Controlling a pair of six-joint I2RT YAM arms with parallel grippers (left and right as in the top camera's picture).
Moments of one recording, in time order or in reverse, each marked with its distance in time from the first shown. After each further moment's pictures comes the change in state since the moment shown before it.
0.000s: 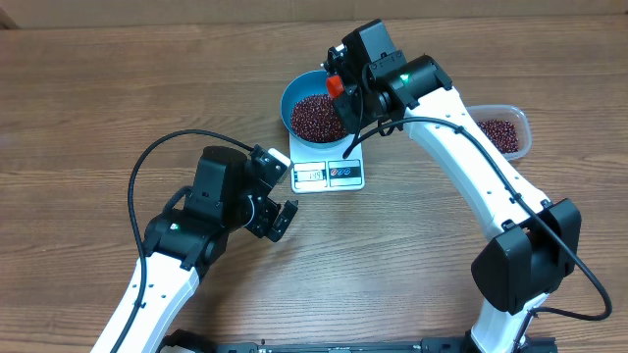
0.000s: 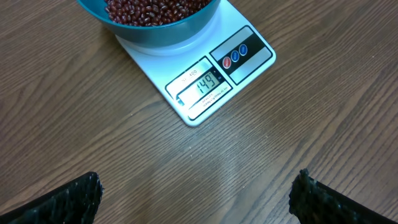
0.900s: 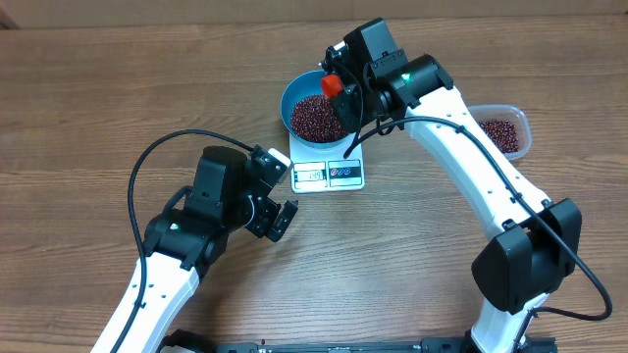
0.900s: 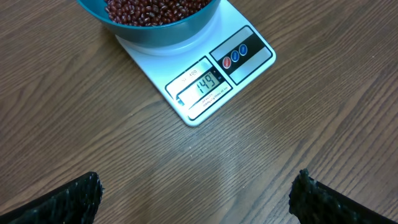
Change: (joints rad) left arm 0.000 0.000 0.000 0.000 0.000 0.000; right arm -0.008 0.000 0.000 0.015 -0.053 -0.011
